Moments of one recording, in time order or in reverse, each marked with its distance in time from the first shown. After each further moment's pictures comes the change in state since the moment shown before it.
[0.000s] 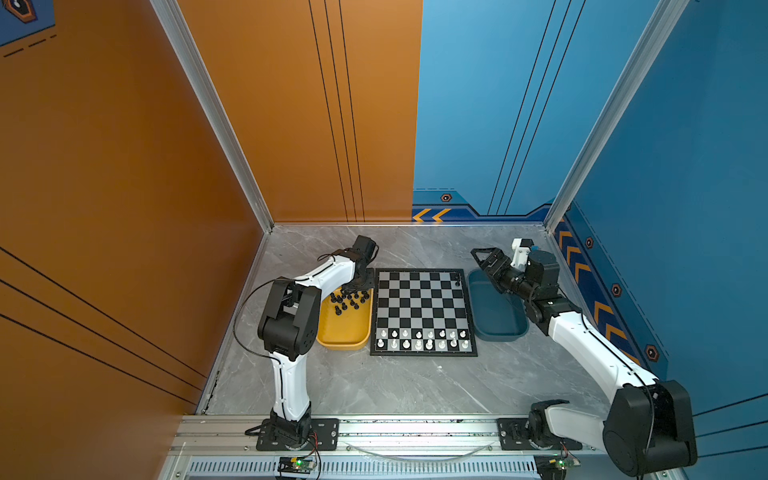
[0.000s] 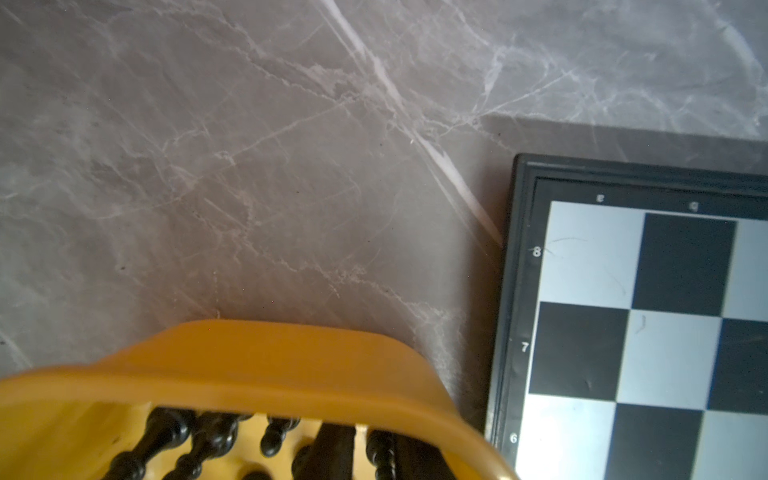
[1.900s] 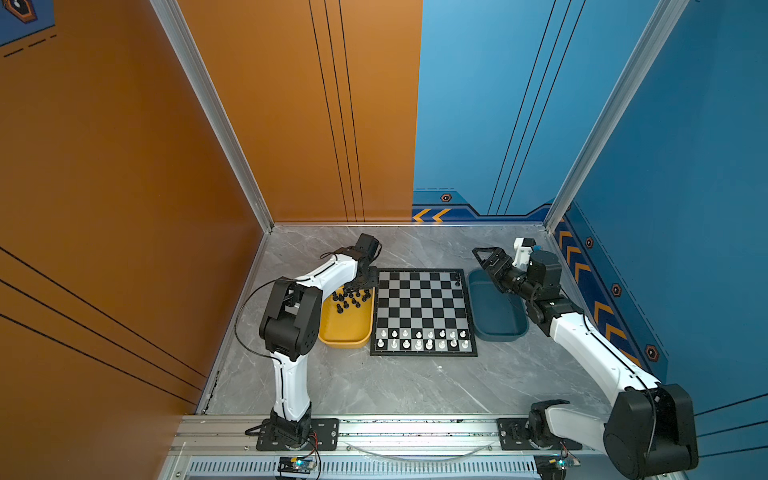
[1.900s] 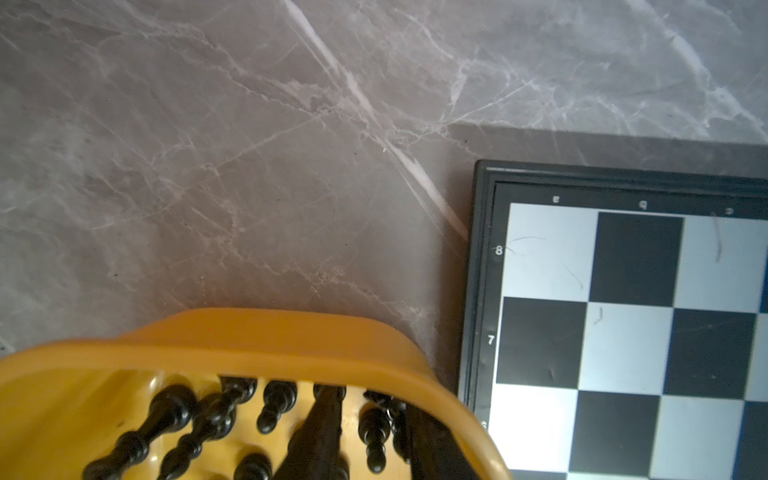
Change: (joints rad) left arm -0.019 0.001 0.032 -0.018 0.000 0.004; right arm -0.006 -0.015 0.000 -0.001 0.000 0.000
